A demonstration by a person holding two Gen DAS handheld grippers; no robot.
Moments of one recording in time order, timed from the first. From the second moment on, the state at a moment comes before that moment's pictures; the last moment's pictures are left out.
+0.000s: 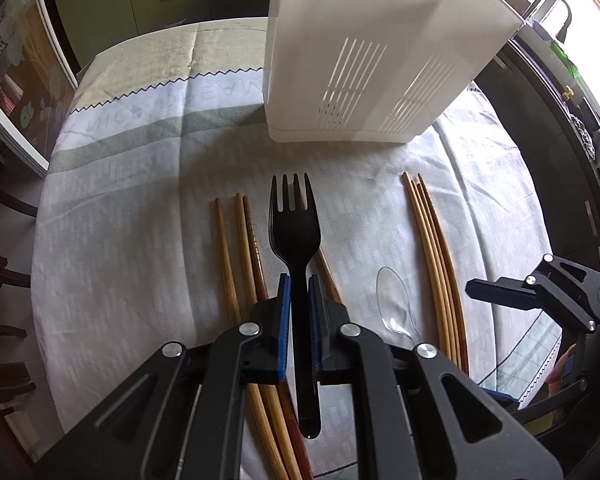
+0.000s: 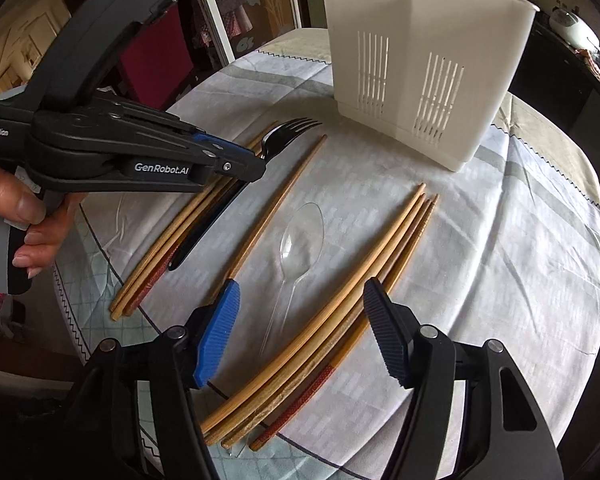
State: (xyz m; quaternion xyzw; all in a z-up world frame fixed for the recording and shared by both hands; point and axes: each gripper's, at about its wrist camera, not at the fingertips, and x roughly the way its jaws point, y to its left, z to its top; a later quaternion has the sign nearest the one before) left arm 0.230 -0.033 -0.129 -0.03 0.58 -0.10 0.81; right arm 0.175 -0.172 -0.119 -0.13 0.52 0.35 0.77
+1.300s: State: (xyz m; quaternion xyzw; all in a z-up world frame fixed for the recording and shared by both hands) left arm 0.155 -0.034 -0.006 -0.03 0.44 -0.15 0.89; right arm 0.174 -0.192 -0.048 0.04 0.35 0.36 0.86
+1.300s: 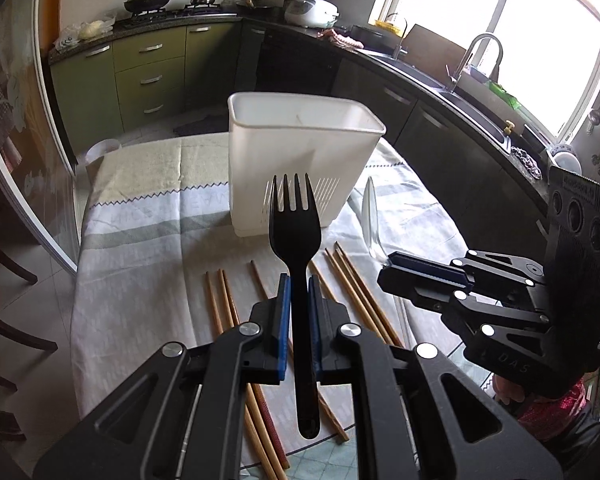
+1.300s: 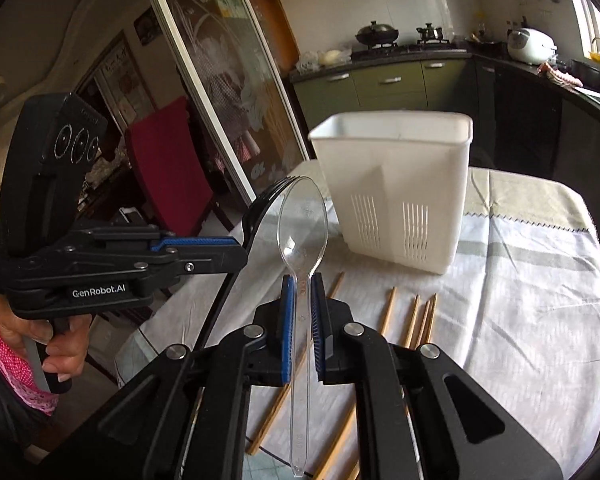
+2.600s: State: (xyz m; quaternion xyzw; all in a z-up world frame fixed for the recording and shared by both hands) left arm 0.273 -0.055 0.000 0.01 0.19 -0.09 0.98; right arm 0.280 -0.215 0.077 0.07 0.11 0.25 0.96
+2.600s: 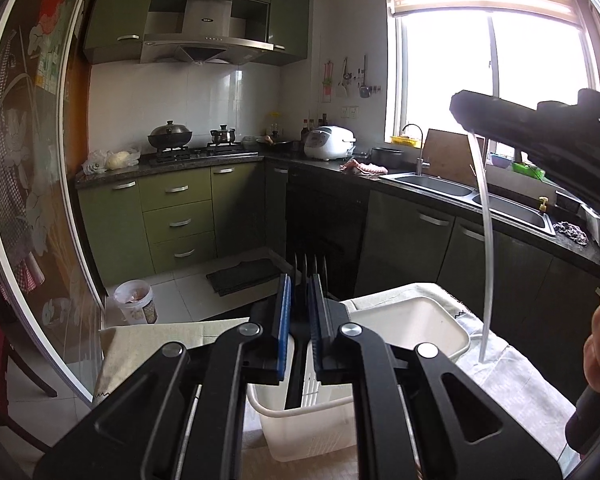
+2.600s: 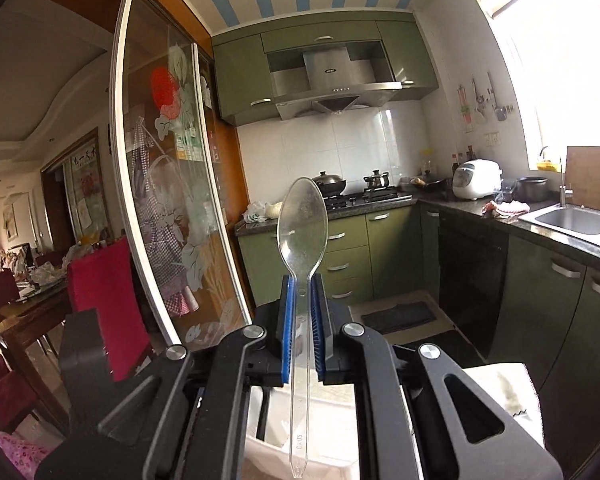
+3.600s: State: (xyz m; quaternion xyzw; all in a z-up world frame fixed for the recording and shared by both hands) left arm 0.212 -0.030 -0.007 -0.01 0.22 -0.11 0.97; right arm 0.292 -0.209 -0.011 0.03 0.15 0.20 0.97
